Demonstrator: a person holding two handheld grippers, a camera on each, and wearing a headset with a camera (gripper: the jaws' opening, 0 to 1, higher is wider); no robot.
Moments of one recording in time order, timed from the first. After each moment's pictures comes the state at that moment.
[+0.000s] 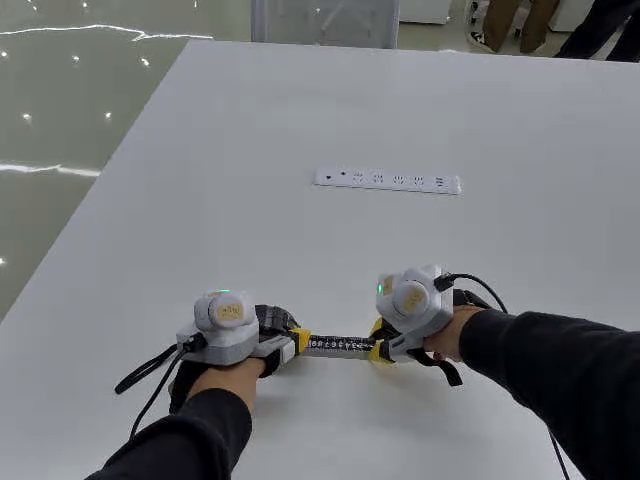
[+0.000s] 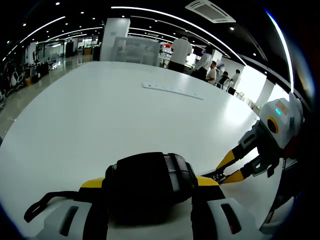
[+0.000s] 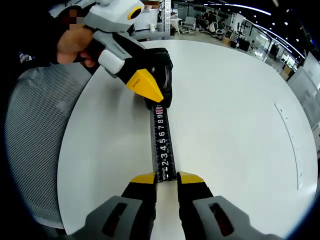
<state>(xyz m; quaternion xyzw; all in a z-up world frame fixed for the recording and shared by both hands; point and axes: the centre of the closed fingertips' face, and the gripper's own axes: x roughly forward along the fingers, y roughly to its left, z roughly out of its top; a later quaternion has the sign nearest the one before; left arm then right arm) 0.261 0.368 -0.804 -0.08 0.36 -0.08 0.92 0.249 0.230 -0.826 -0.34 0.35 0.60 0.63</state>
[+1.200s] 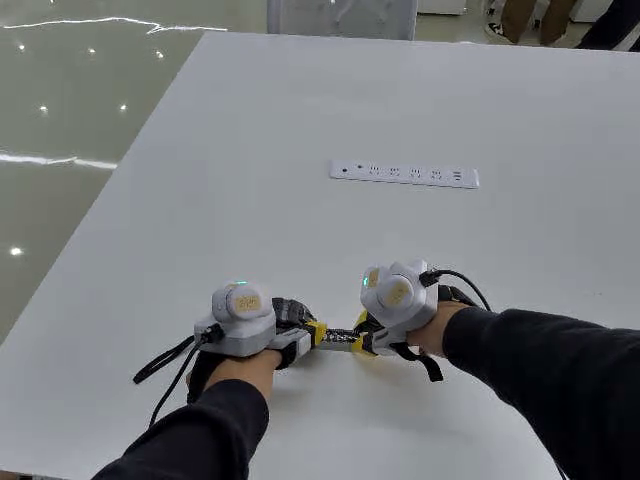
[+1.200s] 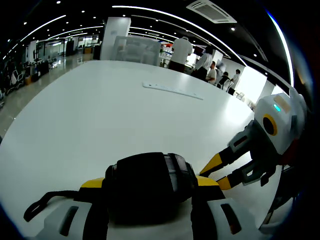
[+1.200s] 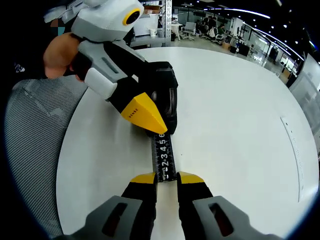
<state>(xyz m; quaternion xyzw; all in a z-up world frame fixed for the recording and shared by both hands) 0.261 0.367 -0.803 -0.09 0.37 -0.08 0.92 0.251 0.278 -0.825 -0.33 0.34 0.61 0.64</state>
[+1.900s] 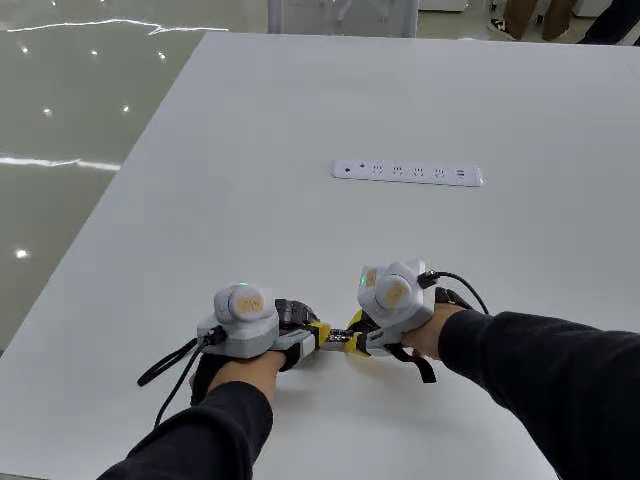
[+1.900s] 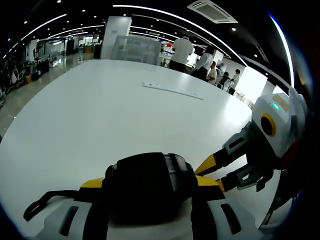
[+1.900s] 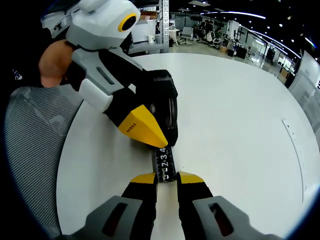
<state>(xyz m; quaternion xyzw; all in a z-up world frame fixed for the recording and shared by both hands) 0.261 0.367 -0.804 -0.09 0.37 -0.08 0.92 0.247 0.296 -0.826 -0.30 0.33 0.61 0.65</state>
